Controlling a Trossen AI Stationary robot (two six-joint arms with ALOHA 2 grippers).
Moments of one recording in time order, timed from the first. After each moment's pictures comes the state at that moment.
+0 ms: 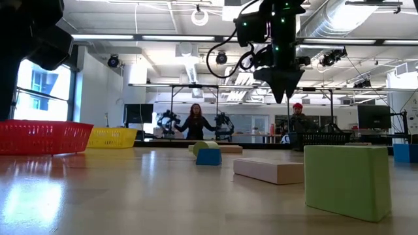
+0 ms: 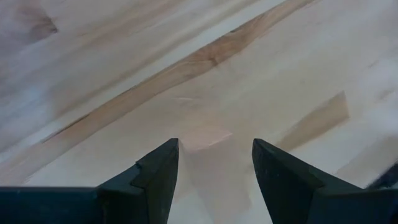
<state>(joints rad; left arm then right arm) -0.57 1.51 0.81 -0.55 -0.16 -1.75 -0.32 1.73 1.44 -1.22 0.51 0.54</state>
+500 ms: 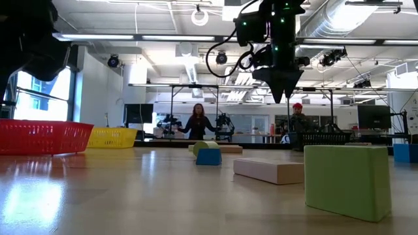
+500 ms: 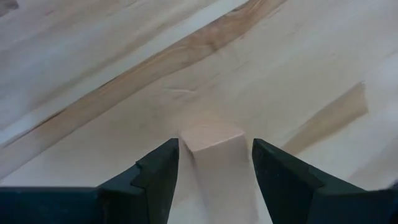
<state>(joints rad) -0.60 1.59 0.81 -0.48 -0.16 -1.75 -0.32 1.73 1.44 -1.21 0.51 0.54</state>
